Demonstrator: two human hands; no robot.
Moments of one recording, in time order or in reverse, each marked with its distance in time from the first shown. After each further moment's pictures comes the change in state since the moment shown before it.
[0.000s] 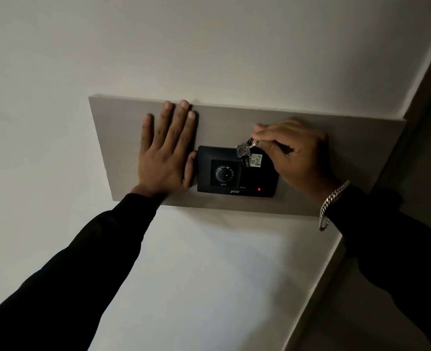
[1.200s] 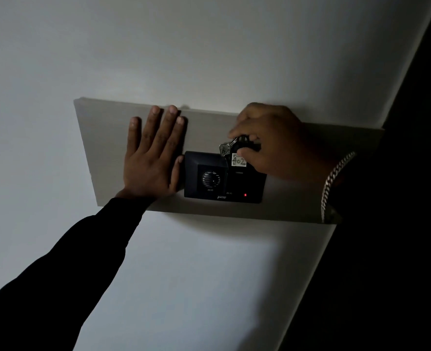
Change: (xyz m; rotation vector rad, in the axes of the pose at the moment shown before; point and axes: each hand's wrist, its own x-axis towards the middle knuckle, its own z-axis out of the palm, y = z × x) left_hand 0.005 0.000 -0.004 -0.016 0.036 0.017; right_hand 0.047 -0.029 -0.025 -0.161 -0.463 0.031
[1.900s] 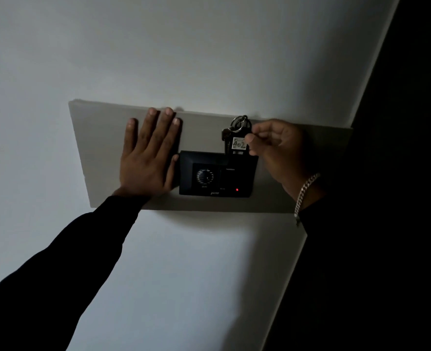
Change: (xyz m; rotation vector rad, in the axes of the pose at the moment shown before) left_hand -0.001 -0.001 0.002 -0.048 -0.020 0.001; right_hand -0.021 -0.007 0.023 0.751 0.449 0.674
